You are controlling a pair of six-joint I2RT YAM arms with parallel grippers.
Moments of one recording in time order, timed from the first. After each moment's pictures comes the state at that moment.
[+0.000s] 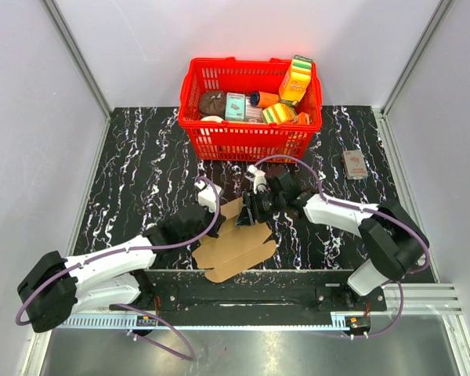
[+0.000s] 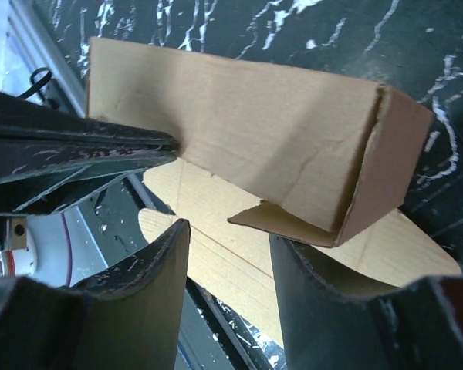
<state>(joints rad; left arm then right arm) -0.89 1.04 0.45 0.11 -0.19 -0.32 0.71 1.57 0.86 -0.04 -0.52 0.46</state>
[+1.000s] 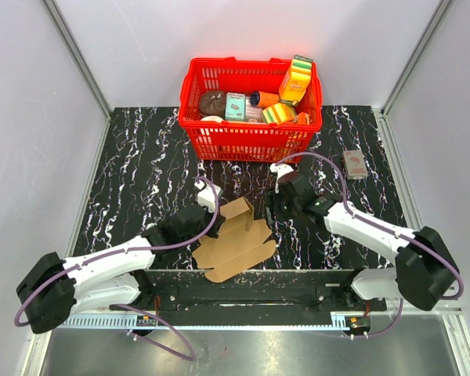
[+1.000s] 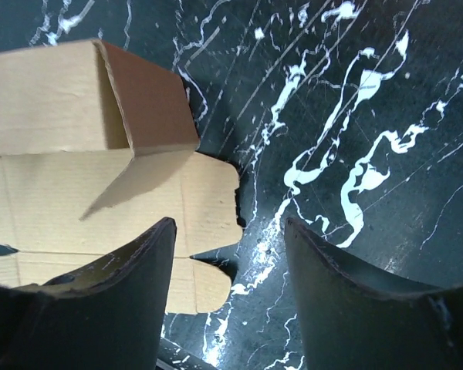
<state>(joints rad) -0.89 1.03 0.45 0.10 -0.19 -0.33 0.71 1.29 0.81 -0.31 0.02 0.36</state>
